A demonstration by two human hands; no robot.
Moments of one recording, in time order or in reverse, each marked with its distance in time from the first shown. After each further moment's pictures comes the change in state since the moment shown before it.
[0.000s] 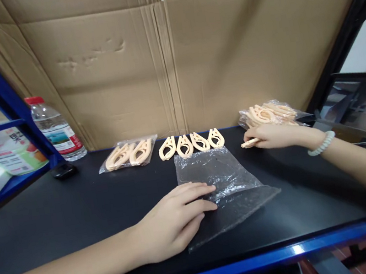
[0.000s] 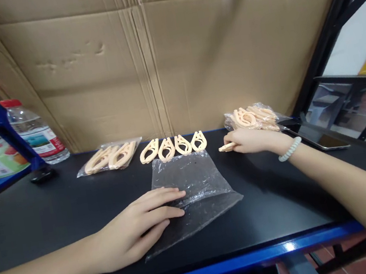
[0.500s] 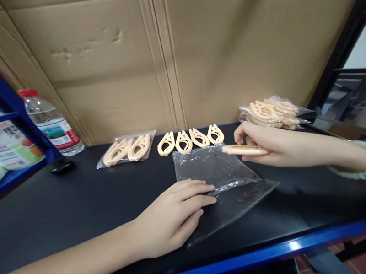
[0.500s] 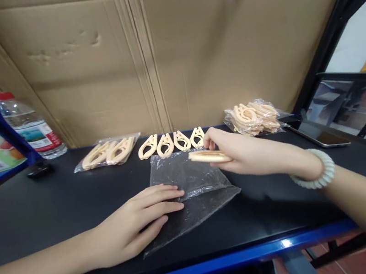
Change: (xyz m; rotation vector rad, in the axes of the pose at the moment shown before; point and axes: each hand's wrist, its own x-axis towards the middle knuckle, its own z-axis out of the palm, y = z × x) left_hand 0.002 0.000 0.001 0.002 -0.009 0.007; right_hand -0.024 -0.098 -0.028 0.191 0.174 -0.074
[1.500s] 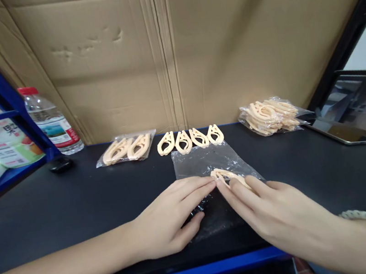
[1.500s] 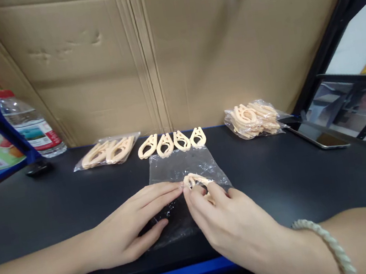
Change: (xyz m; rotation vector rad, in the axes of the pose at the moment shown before) left_hand 0.001 0.003 0.003 -0.002 0.105 0.052; right_hand -0.033 -0.083 0.065 -0.863 0.213 -0.277
